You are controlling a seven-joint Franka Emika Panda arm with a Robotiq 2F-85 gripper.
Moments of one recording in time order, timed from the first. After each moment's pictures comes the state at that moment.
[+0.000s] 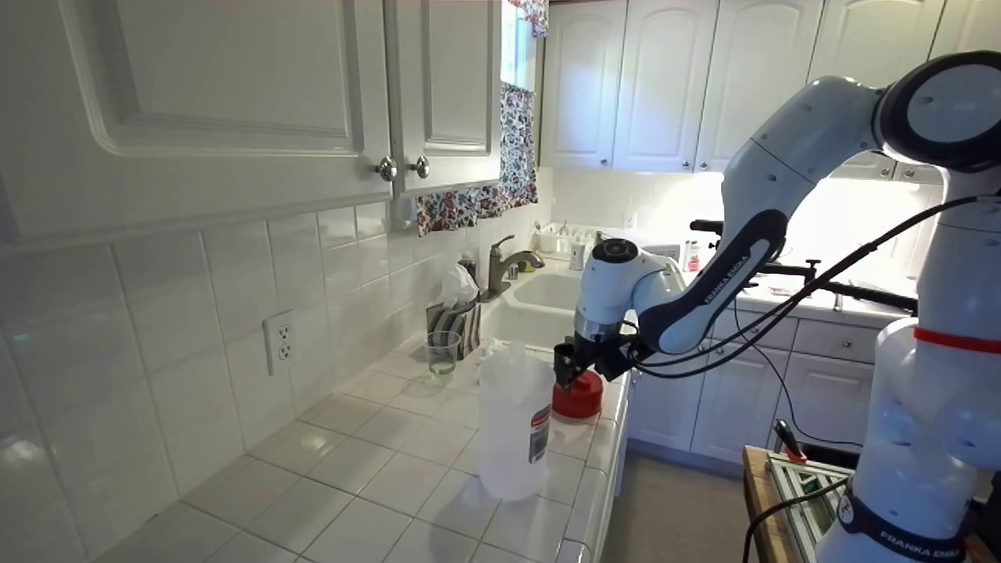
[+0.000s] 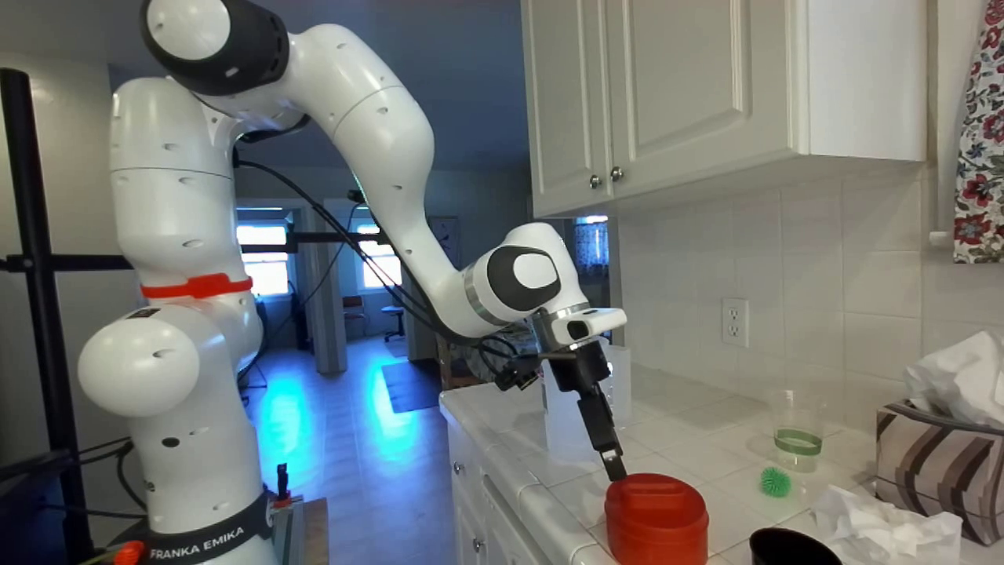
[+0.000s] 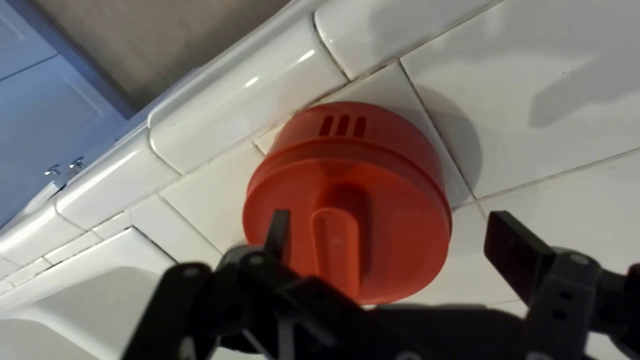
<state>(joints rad) -0.16 0.01 -0.17 -2.53 -0.75 2.71 0.94</state>
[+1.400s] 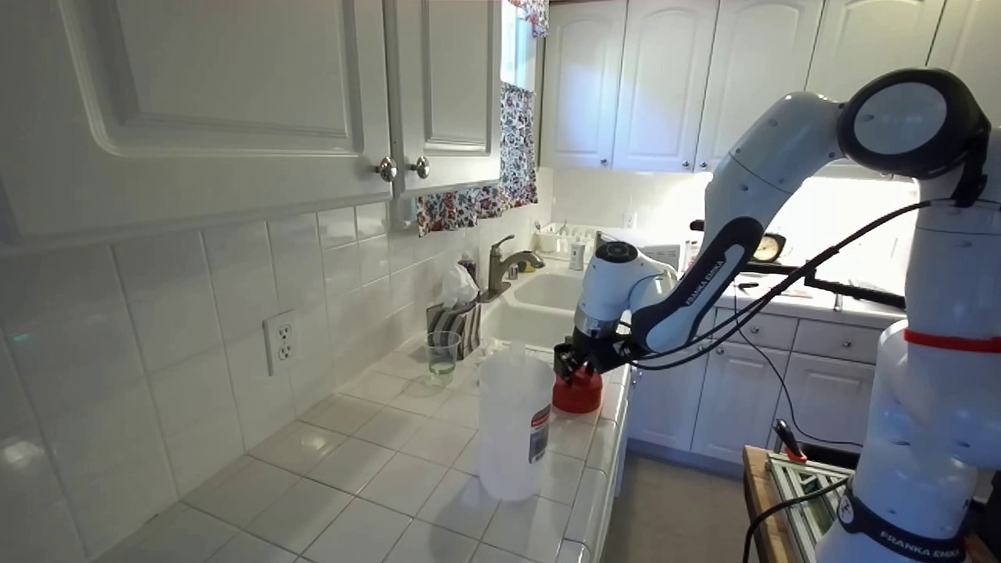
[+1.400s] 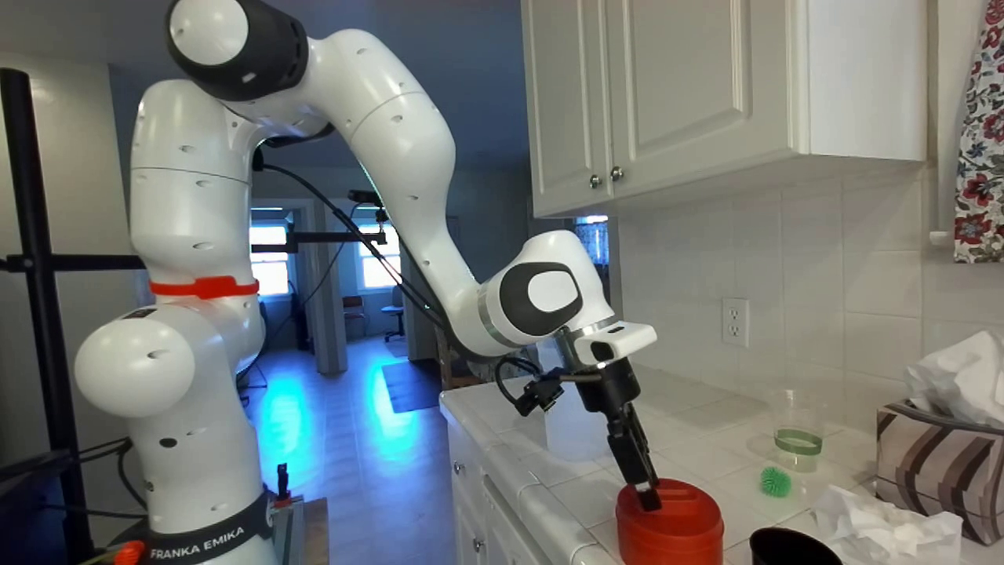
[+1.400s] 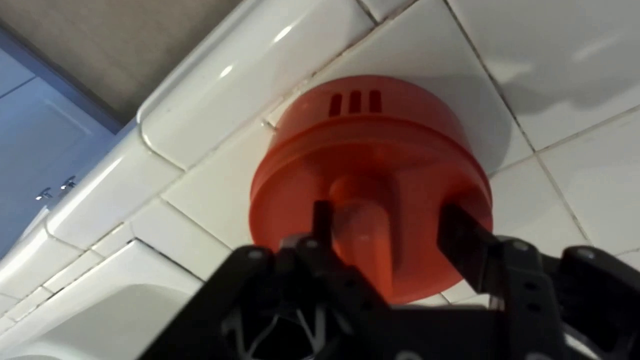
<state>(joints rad) -0.19 0.11 -0.24 -2.48 -0.70 2.84 0.94</state>
